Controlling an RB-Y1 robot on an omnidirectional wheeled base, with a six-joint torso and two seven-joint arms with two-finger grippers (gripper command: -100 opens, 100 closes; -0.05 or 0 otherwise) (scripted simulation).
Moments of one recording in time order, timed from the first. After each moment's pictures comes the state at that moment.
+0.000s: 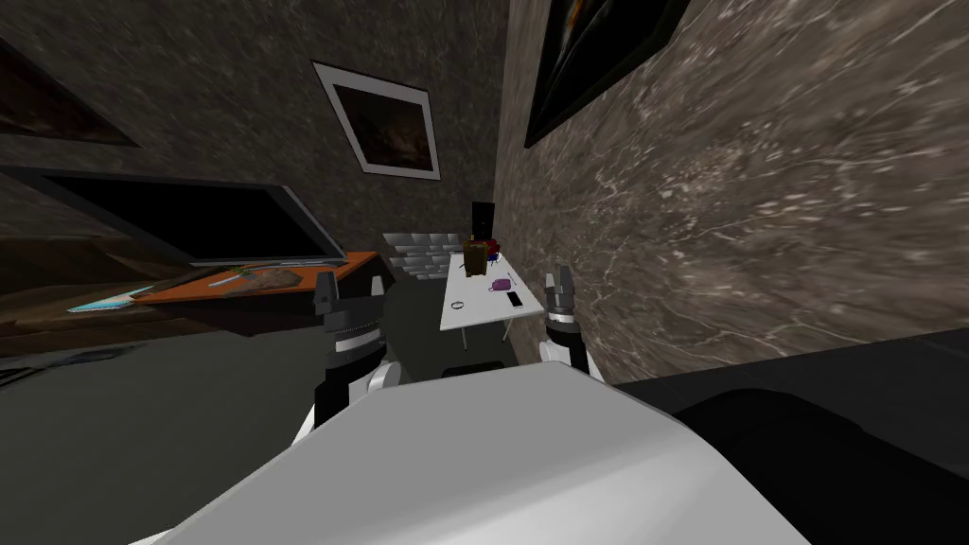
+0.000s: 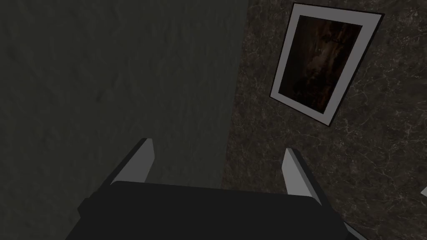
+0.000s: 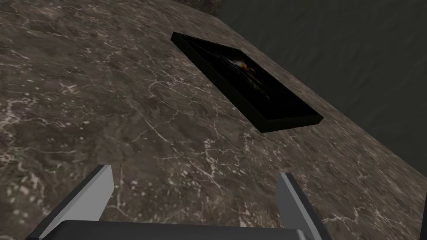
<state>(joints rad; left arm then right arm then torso) 0.53 0.02 0.01 -2.24 0.09 -0.64 0.10 0.51 -0.05 -0.06 -2.21 -0.02 -0.58 0.17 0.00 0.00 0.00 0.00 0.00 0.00</state>
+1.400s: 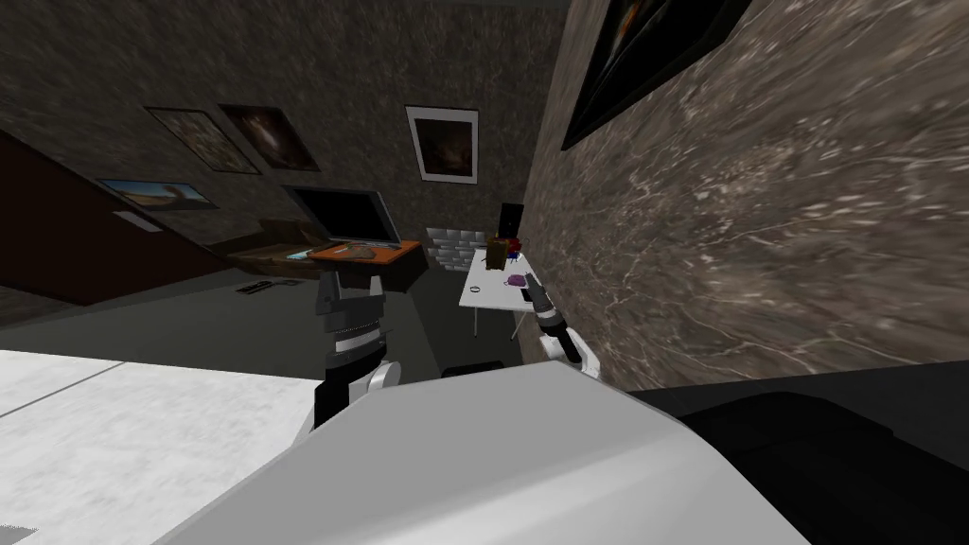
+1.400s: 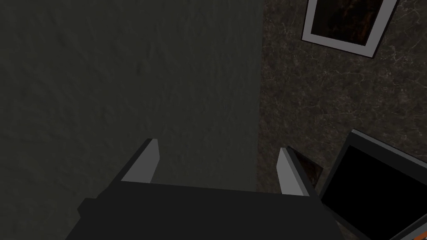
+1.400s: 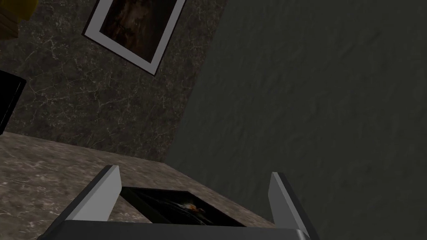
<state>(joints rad) 0.53 0.02 0.01 -2.24 0.09 -0.64 0.10 0.35 -0.38 0.04 -1.97 0.11 -0.70 0.16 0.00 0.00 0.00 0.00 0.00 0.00</state>
